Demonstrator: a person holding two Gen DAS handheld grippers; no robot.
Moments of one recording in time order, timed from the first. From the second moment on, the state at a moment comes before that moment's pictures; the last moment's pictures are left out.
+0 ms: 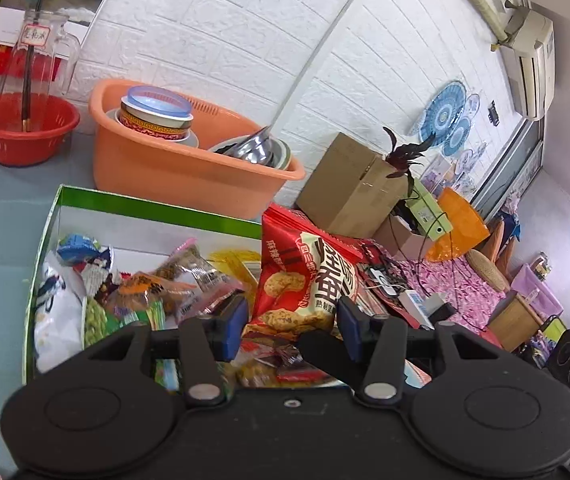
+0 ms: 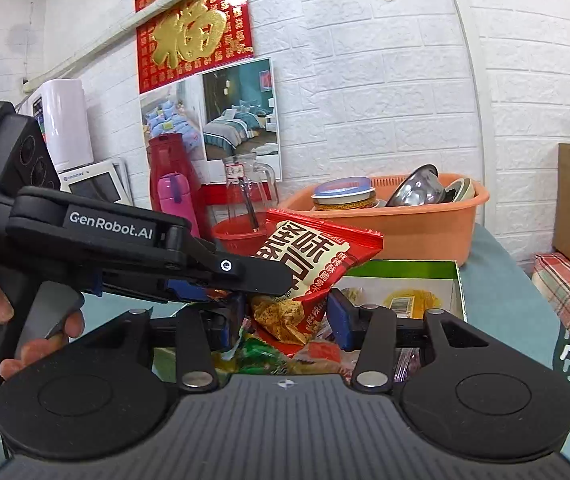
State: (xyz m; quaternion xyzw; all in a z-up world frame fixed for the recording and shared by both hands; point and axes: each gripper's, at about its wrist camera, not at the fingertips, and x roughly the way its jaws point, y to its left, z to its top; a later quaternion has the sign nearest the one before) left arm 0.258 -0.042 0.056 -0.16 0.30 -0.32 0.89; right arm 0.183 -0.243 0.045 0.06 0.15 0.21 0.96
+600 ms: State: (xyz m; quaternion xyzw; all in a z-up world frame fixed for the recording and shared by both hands) left arm 0.166 0.004 0.087 -0.13 0.28 -0.26 0.91; right arm 0.133 -0.235 0.071 0.02 0.16 0.16 0.97
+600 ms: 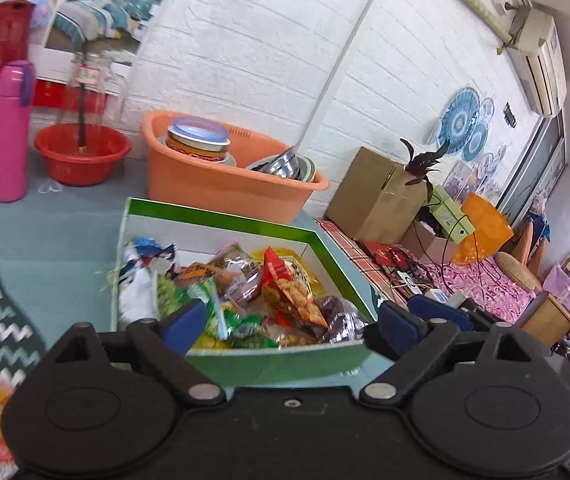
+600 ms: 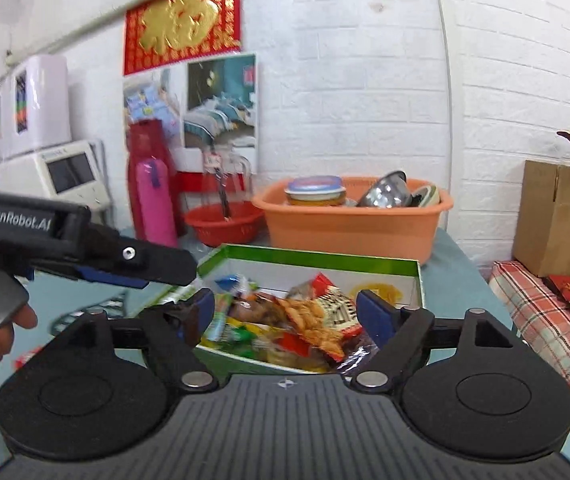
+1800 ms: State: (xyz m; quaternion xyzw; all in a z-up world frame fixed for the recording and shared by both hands) left arm 0.089 0.111 -0.021 -0.22 0.35 -0.19 0.89; right arm 0.079 -0.114 -0.020 -0.02 0.32 0.37 0.87
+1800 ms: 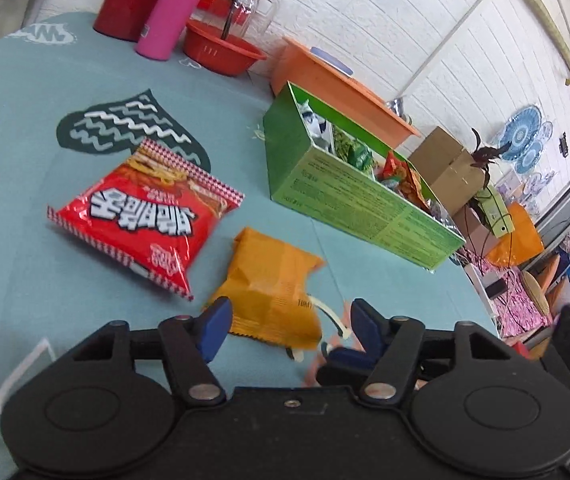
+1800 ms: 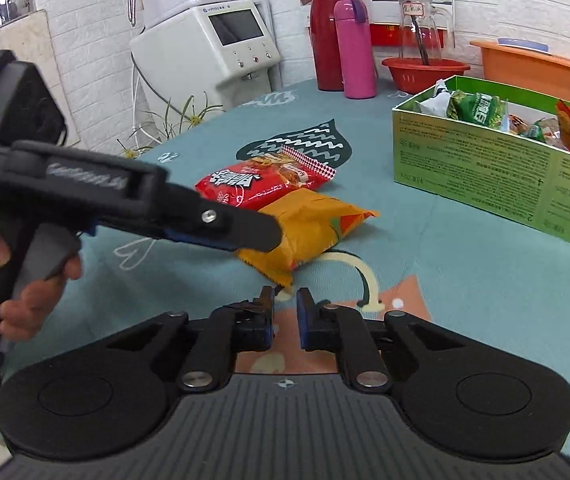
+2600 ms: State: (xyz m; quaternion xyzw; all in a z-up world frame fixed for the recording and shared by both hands) left arm 0.104 0.088 -0.015 -0.21 0.36 -0.19 0.89; right arm 0.095 -0.104 -0.019 0.01 0.30 0.34 0.89
